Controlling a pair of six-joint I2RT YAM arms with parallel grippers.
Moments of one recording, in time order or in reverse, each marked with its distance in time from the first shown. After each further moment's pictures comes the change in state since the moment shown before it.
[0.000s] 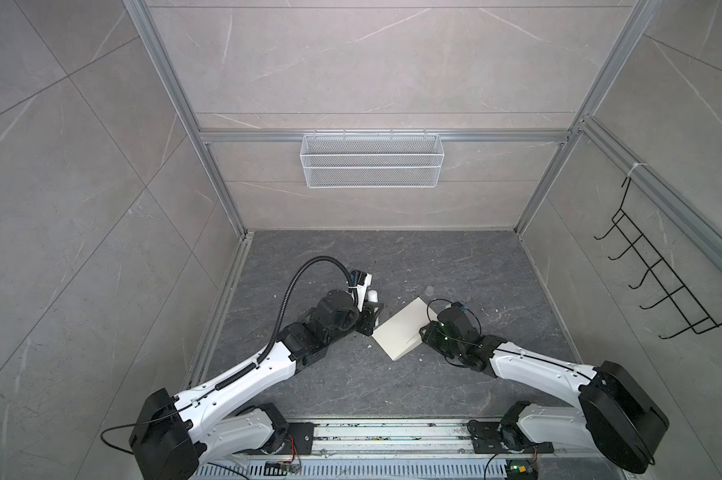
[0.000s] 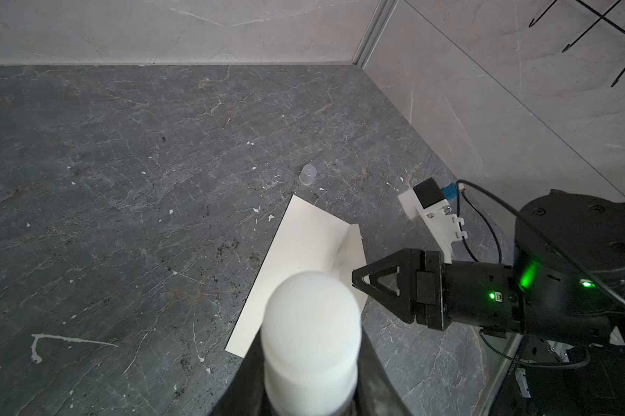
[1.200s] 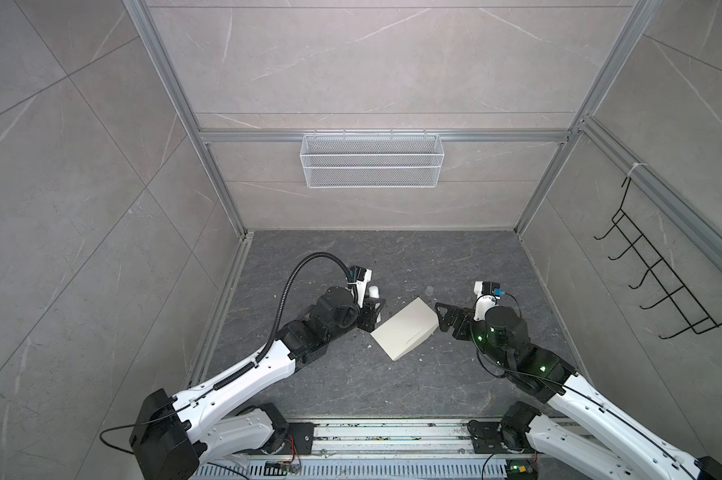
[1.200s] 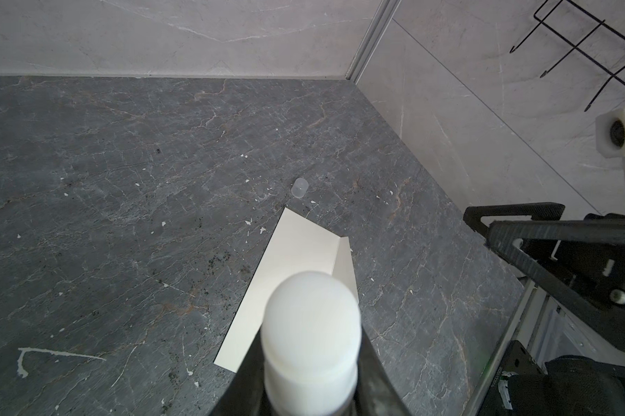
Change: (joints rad) left arm 0.000 0.003 0.031 0.005 0.005 -0.019; right arm 0.029 -0.527 0.136 -0.271 0.185 -0.410
